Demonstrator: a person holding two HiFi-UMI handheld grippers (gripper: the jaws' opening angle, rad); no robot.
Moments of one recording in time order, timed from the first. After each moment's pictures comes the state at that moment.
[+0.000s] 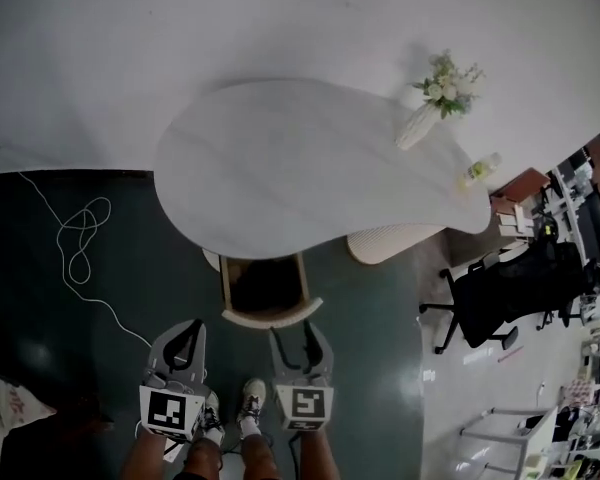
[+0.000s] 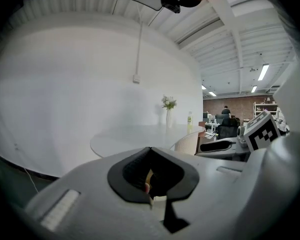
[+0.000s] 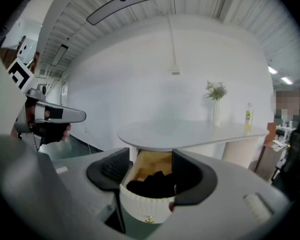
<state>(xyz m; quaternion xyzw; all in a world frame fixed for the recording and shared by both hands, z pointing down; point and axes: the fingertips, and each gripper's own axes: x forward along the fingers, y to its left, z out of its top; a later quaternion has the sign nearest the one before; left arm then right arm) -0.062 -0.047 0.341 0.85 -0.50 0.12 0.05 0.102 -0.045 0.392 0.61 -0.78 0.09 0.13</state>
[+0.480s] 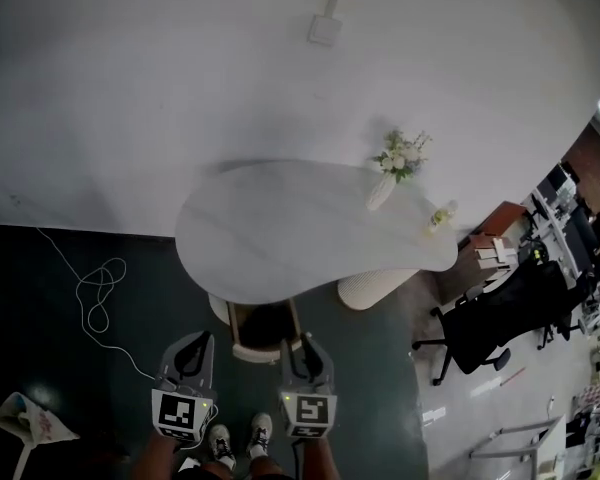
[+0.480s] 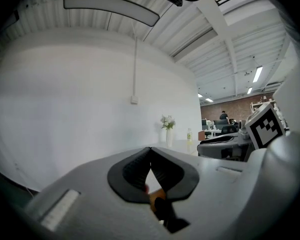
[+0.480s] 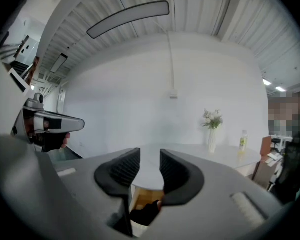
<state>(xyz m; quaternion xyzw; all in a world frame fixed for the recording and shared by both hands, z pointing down) -0.074 -0.043 0.182 0.86 -0.51 0.07 0.00 0.096 -0.041 0.216 0.63 -0.77 0.04 0.09</state>
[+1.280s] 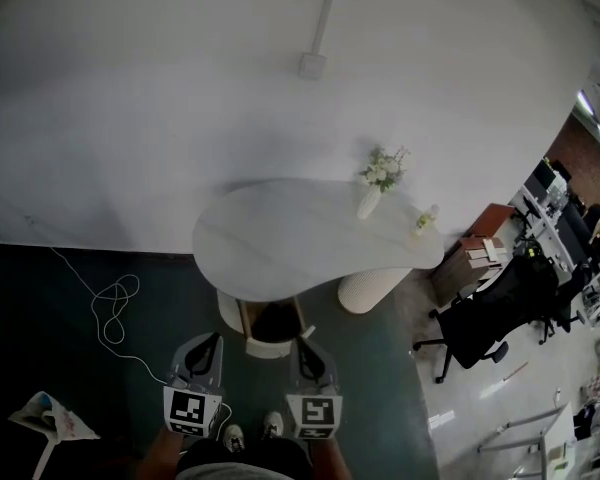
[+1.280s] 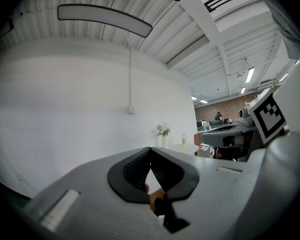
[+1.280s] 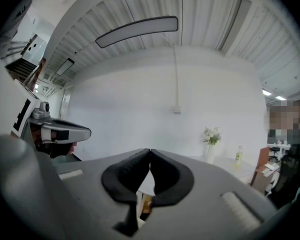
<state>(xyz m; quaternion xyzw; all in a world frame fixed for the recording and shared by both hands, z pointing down) -0.102 0.029 0.107 0.87 -0.49 0.06 -0.03 0.057 0.042 0.114 0.63 -0.77 0.00 0.07</state>
